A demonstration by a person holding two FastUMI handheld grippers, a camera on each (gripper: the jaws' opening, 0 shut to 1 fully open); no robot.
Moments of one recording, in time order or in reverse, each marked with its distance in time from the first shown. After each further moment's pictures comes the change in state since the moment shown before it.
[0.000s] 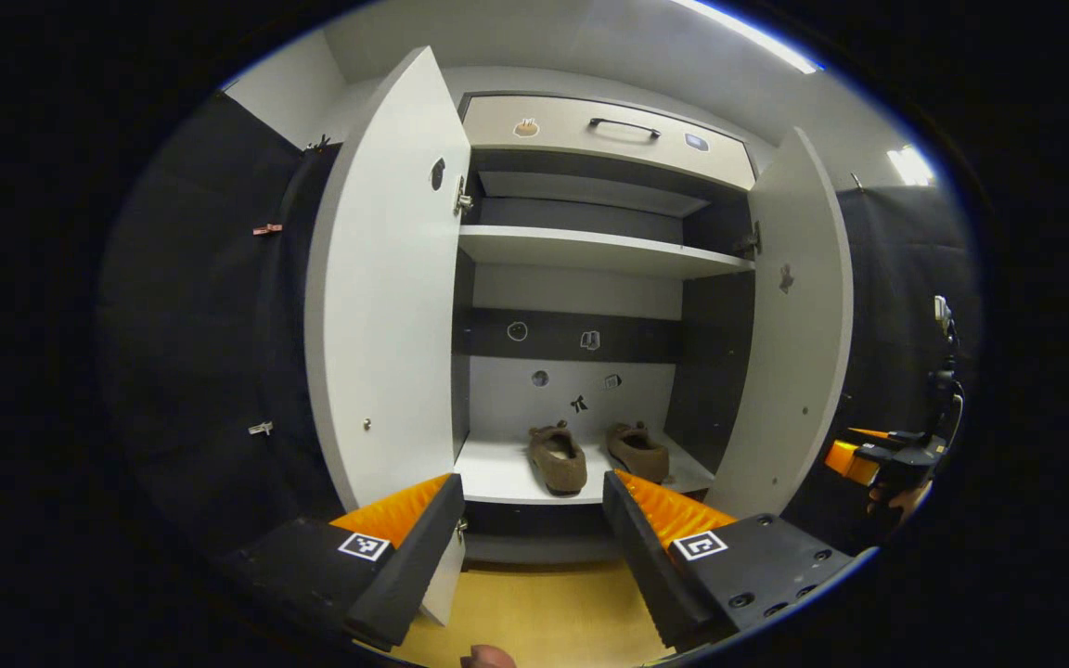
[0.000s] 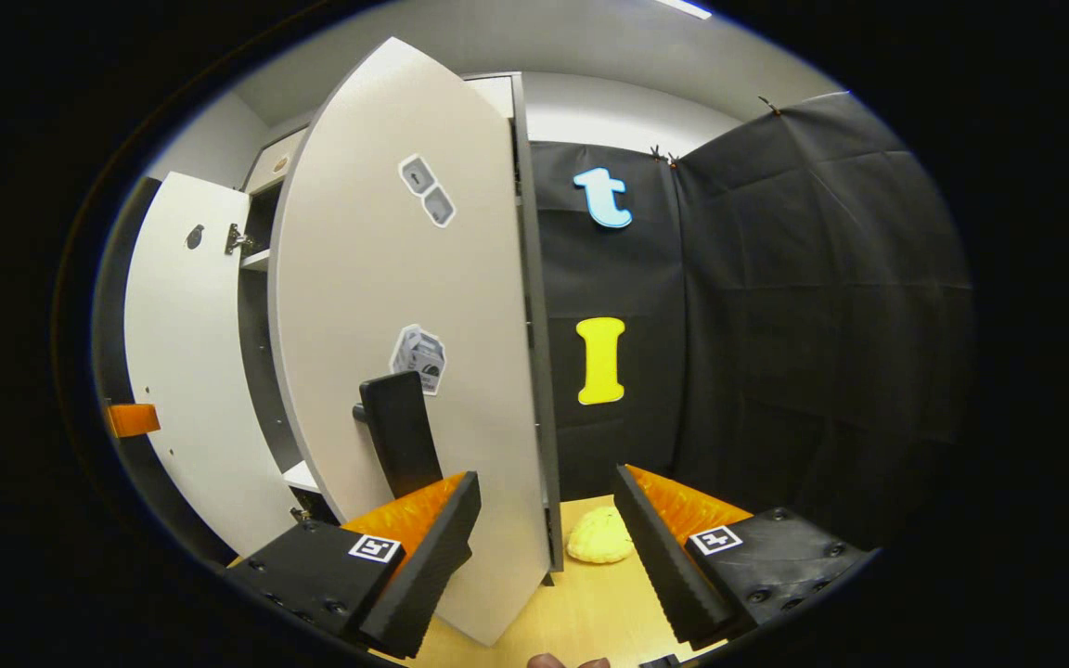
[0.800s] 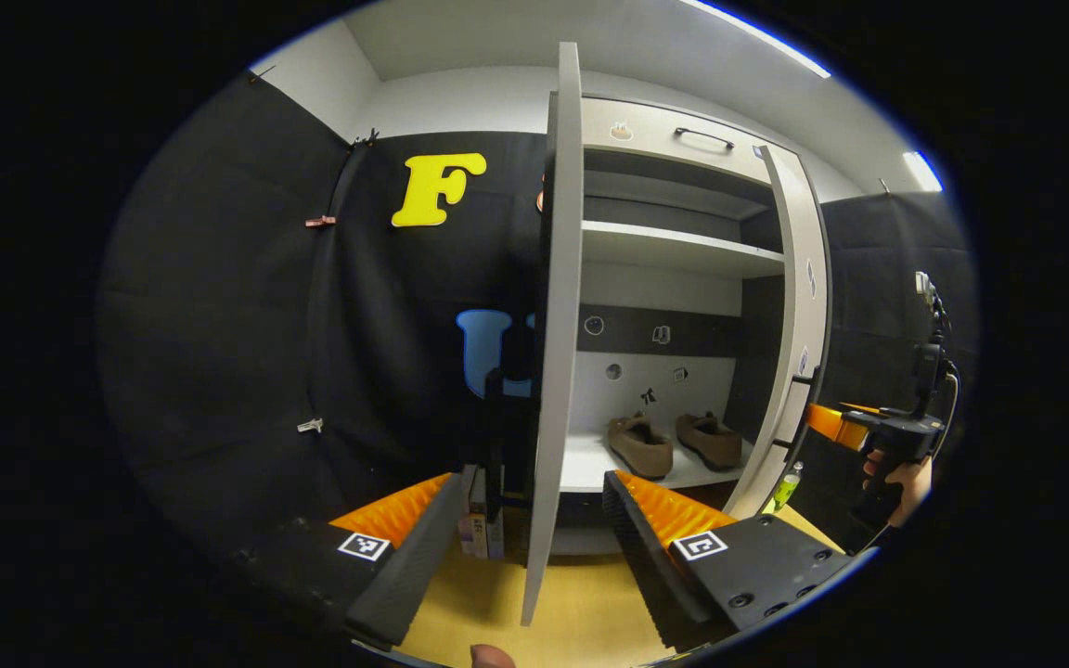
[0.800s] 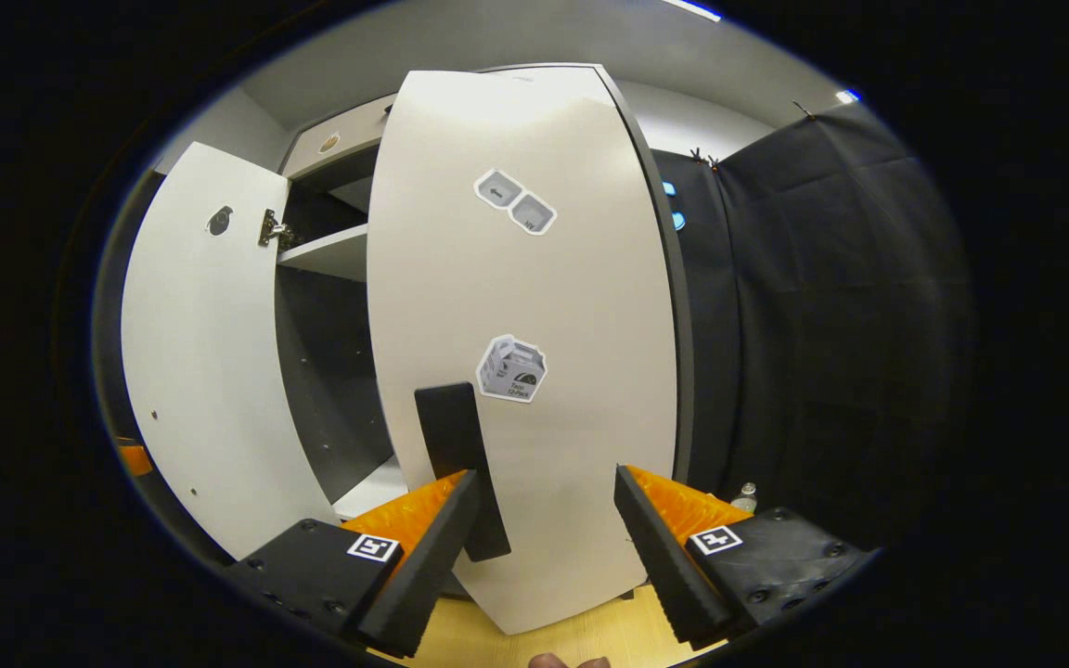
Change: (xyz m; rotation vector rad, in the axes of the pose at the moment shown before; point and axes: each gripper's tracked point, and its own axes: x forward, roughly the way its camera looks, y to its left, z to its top) left arm -0.023 0.121 -0.013 -0.001 0.002 0.100; right arm 0.049 0.114 -0.003 0.022 -0.032 0.050
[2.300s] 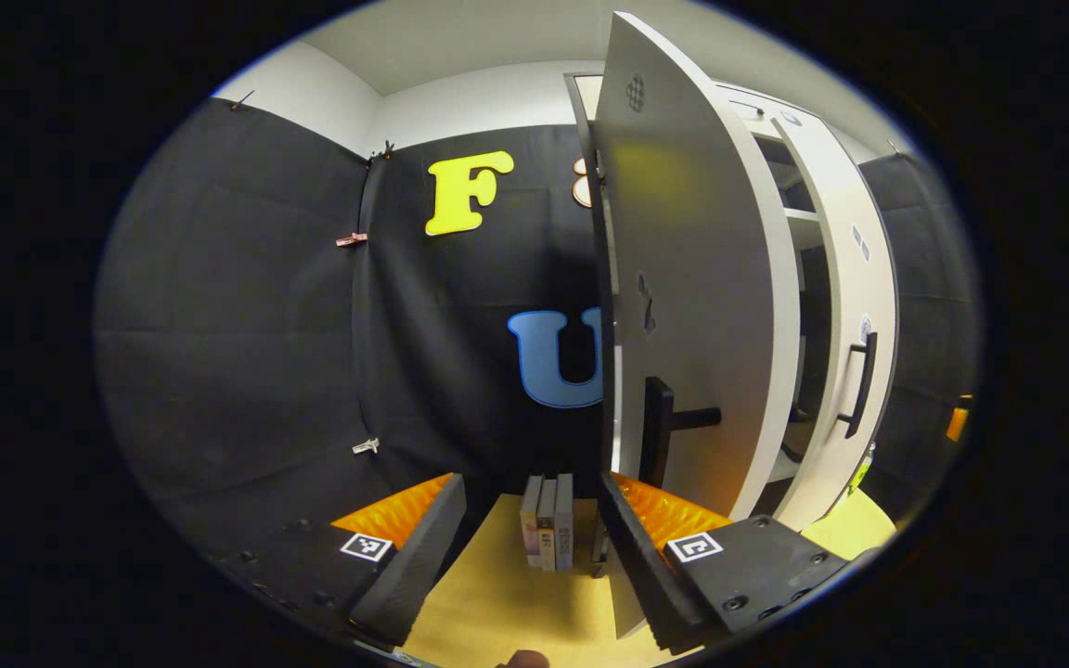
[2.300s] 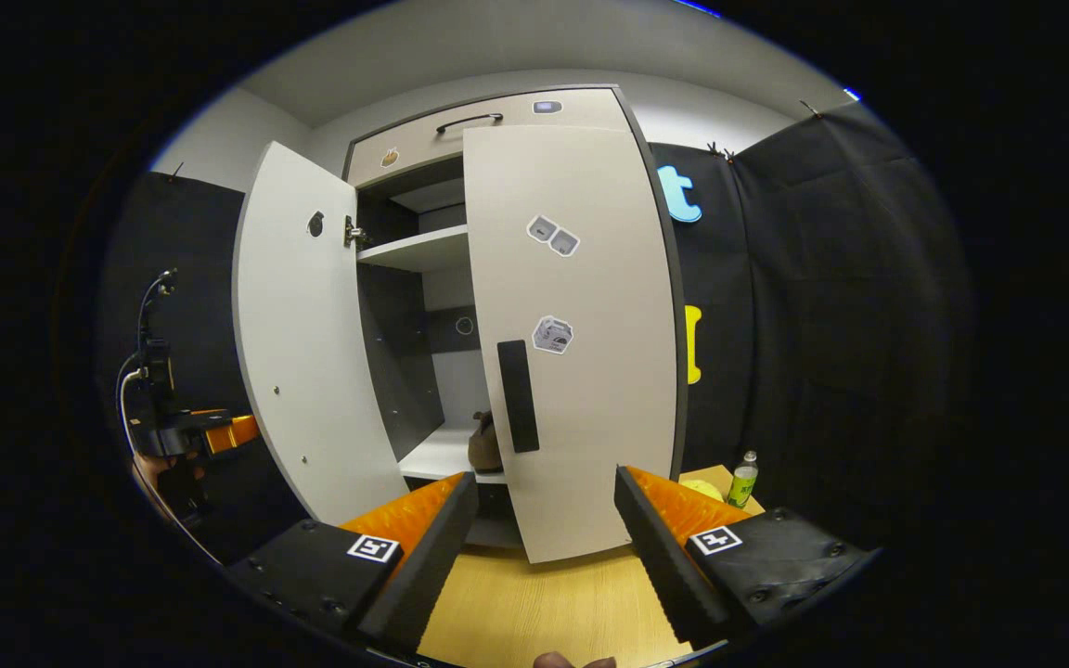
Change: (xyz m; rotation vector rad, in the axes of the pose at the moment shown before) left arm 0.046 0.039 -0.004 0.093 -0.004 0.186; right arm -0.132 0.026 -0.008 0.006 0.087 0.122
